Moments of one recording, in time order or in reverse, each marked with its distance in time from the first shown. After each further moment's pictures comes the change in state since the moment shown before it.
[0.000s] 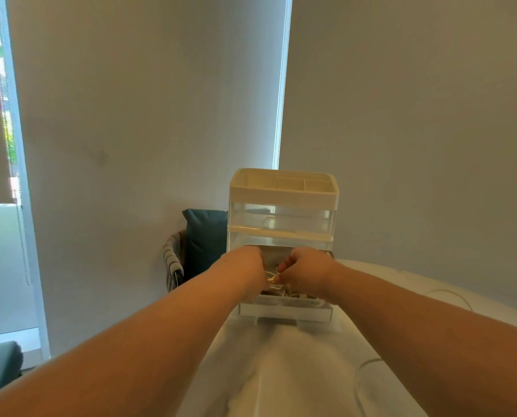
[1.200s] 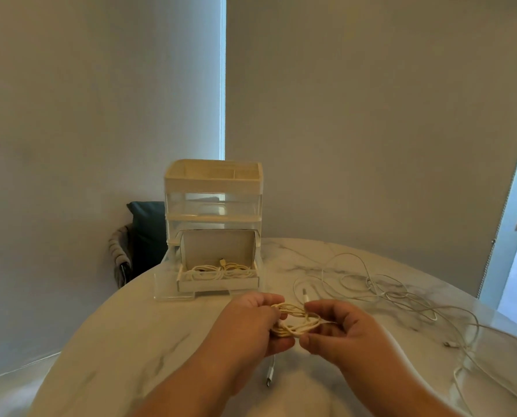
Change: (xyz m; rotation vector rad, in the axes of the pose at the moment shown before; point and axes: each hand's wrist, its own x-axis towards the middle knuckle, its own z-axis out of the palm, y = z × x) left_hand -0.156 0.089 0.069 -1.276 -0.254 -0.126; right_hand -0.229 0.091 -0.020 0.931 0.228 0.117
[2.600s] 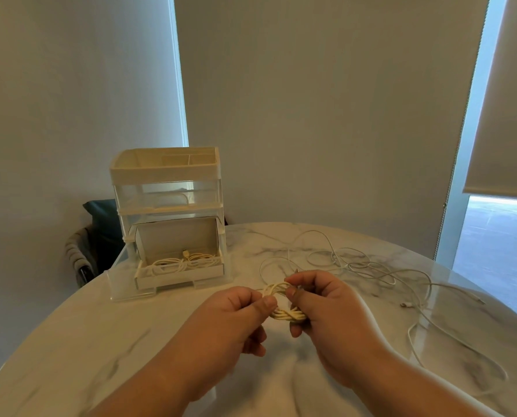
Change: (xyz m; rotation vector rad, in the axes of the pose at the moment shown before) left_hand -0.014 -0.006 0.011 0.260 -0.245 0.129; right_hand 0.005 0.010 -0.015 0.142 0.188 -0.093
